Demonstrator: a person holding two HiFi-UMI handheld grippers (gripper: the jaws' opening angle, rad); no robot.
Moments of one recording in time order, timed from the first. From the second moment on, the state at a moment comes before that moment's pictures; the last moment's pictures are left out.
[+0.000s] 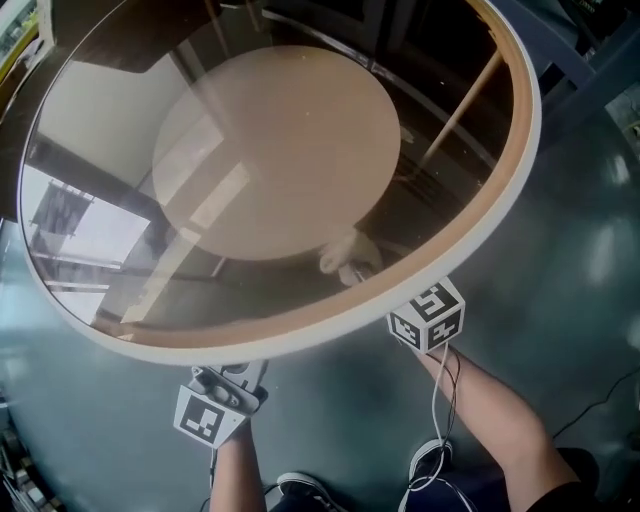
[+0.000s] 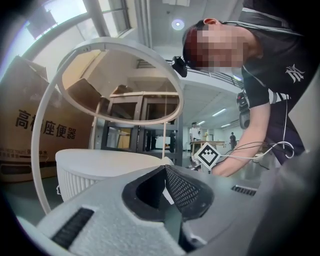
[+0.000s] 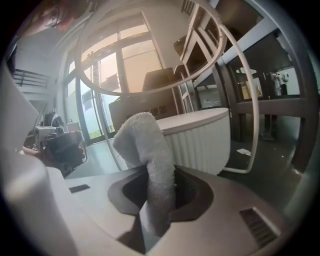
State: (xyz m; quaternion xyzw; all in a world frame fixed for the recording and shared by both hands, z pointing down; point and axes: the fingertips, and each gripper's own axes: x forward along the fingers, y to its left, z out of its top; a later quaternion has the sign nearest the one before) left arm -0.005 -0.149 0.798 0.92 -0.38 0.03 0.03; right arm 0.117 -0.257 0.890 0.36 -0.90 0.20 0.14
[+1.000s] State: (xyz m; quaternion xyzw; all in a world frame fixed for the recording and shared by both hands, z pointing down) left arm -0.002 -0.126 0.797 0.92 -0.38 0.06 0.04; right arm 0.244 -0.397 0.898 0.49 -0.83 0.19 0.17
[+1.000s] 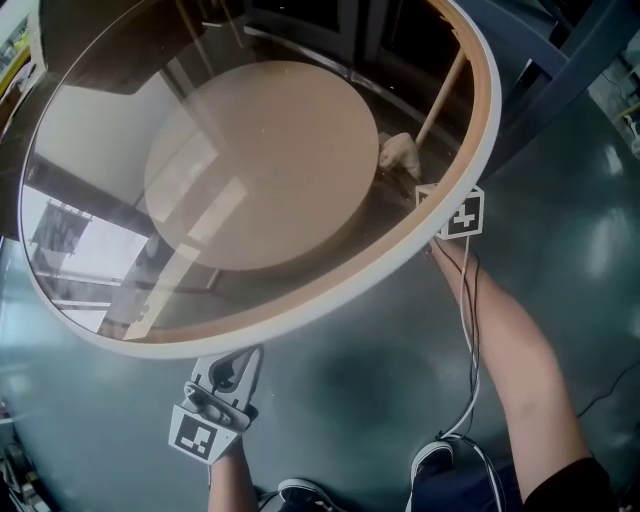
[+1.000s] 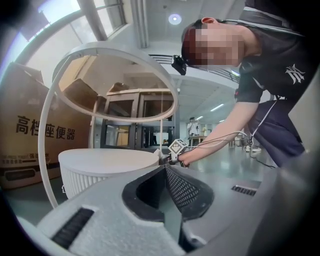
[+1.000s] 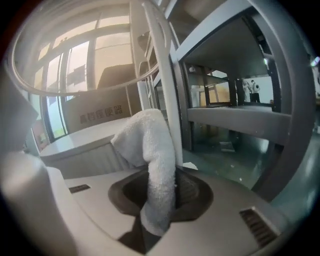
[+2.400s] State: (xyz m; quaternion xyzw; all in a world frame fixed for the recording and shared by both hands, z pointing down) left arm 0.010 -0.186 0.838 0.88 -0.45 0.07 0.11; right arm 0.131 -0.271 0.890 0.43 -0.88 0.13 0.14
